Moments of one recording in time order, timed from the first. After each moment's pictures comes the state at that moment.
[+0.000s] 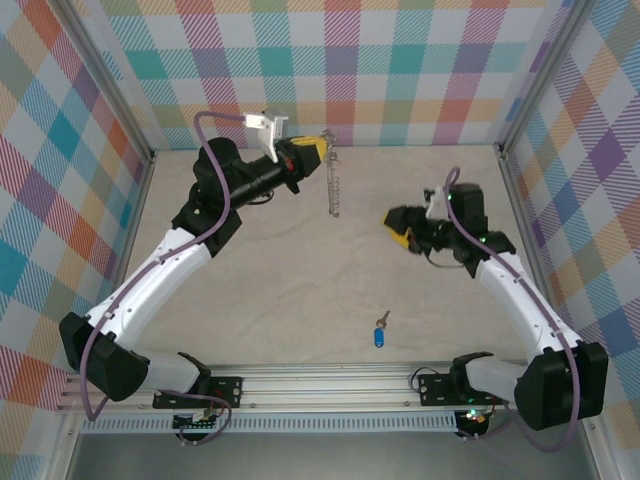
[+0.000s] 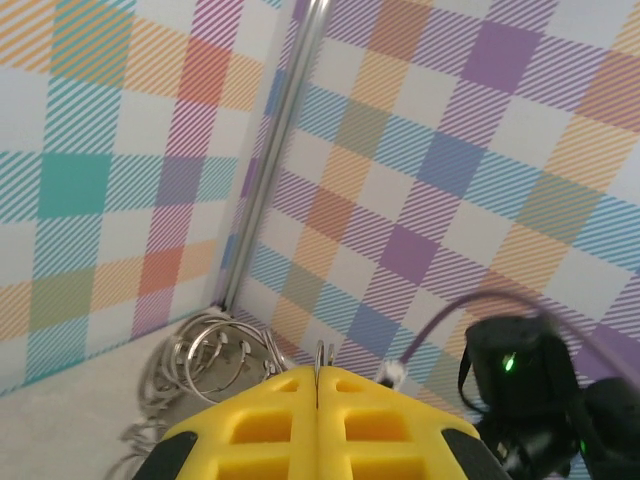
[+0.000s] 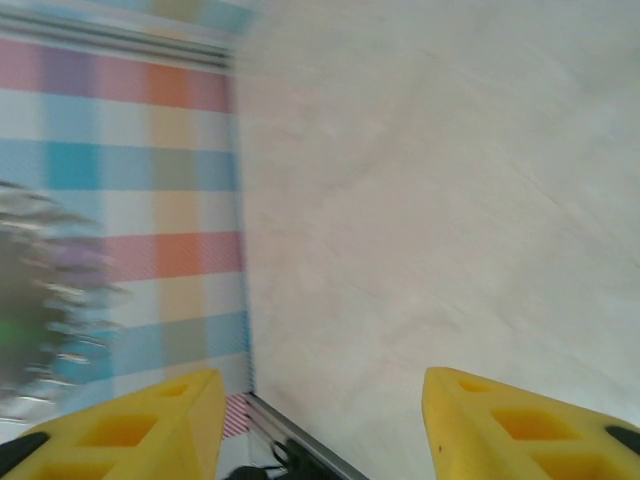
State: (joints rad) left arm -0.56 1.34 1.36 0.09 0.42 -0.37; right arm 0.22 1.16 0.90 -0.46 -0.67 0.88
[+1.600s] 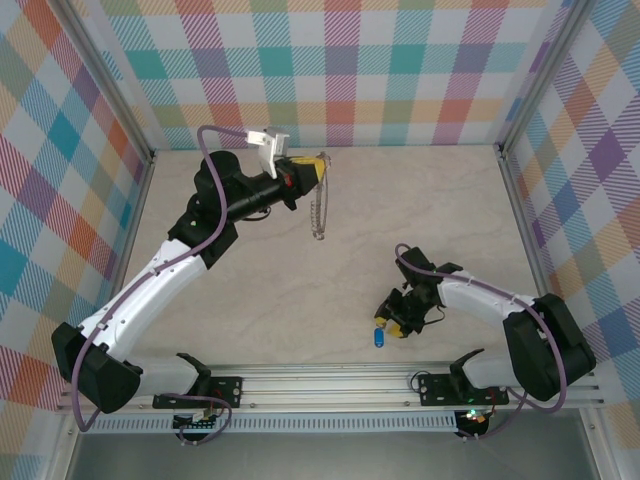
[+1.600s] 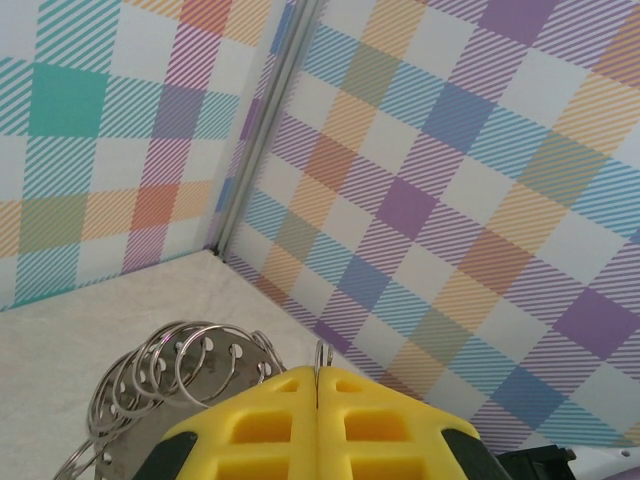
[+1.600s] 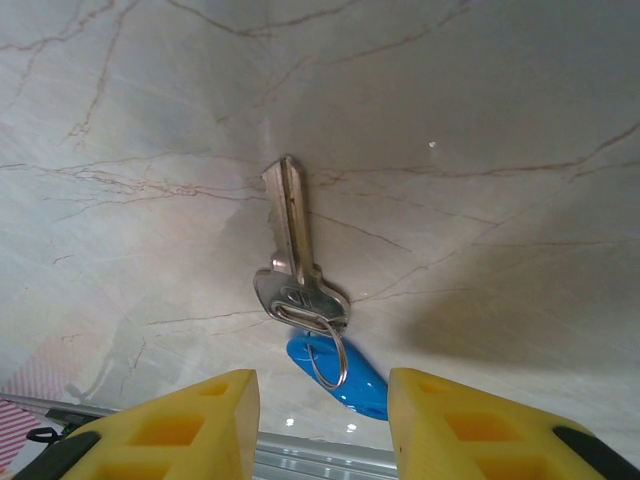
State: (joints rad) left arm -0.57 1.28 1.28 0.02 0.44 -0.40; right arm 0.51 1.33 0.59 -0.68 -0.48 1.07
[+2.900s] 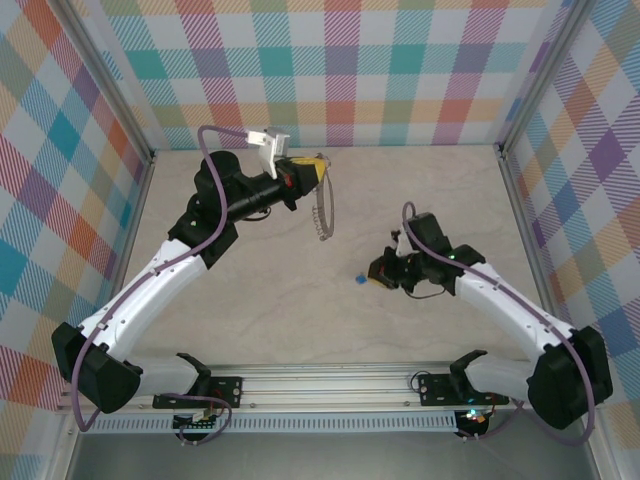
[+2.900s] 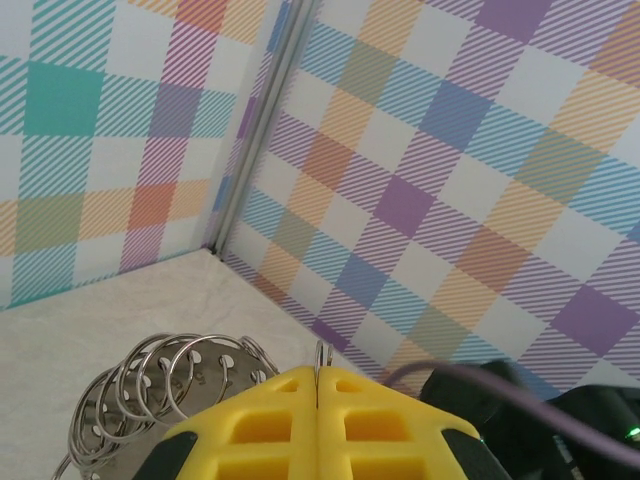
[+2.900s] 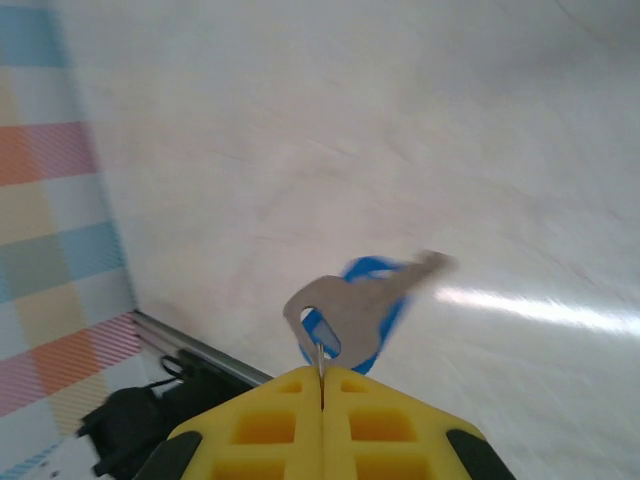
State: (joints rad) left arm -0.57 1.28 1.28 0.02 0.44 -0.39; right arm 0.49 1.16 0.85 -0.57 -0.51 0.87
